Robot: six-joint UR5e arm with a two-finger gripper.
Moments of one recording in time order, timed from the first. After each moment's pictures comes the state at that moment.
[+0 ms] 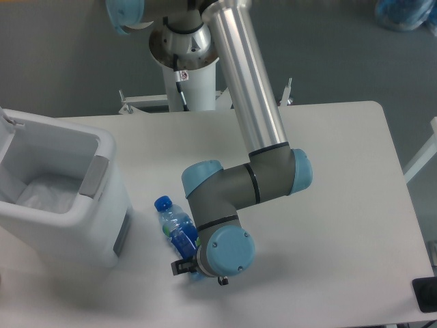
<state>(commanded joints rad) 2.31 -2.35 -1.19 -1.41 1.45 0.06</state>
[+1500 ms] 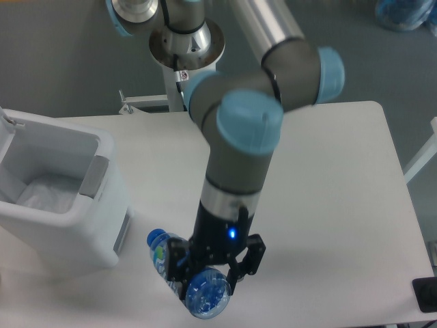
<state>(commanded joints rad) 2.37 -2.03 -1.06 -0.94 1.11 0.06</state>
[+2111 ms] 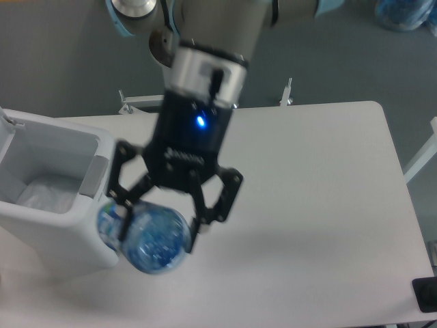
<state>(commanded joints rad) 2.33 -1.91 -1.08 -0.92 0.93 0.06</state>
